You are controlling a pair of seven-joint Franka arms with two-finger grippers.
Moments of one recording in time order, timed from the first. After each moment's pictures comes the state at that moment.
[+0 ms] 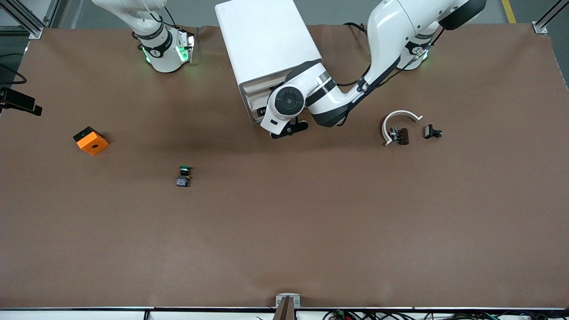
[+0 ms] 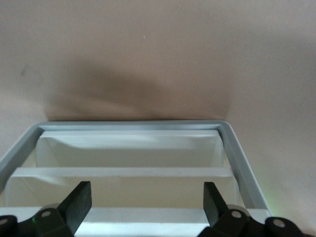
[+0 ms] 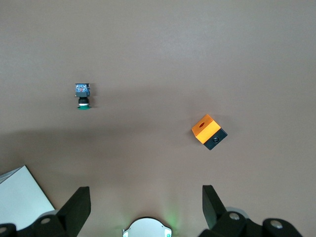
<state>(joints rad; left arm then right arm) -0.32 0.71 -0.70 -1.60 -0.06 2.00 -1.23 -0.07 0.09 -0.08 -1.39 -0.01 1.33 -0.08</state>
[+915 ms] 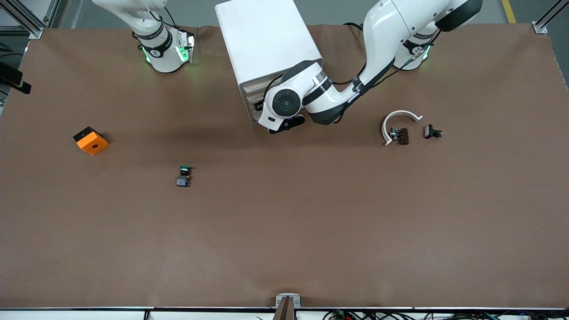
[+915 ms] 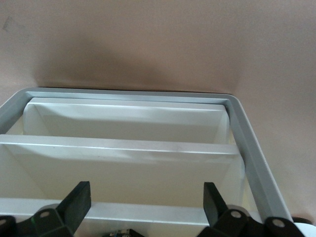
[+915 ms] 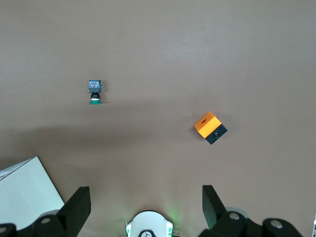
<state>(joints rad) -0.34 0.73 -0.70 -1.60 -0.13 1.98 -1.26 -0.08 0.03 -0.05 -1.33 0.00 1.25 -0.08</state>
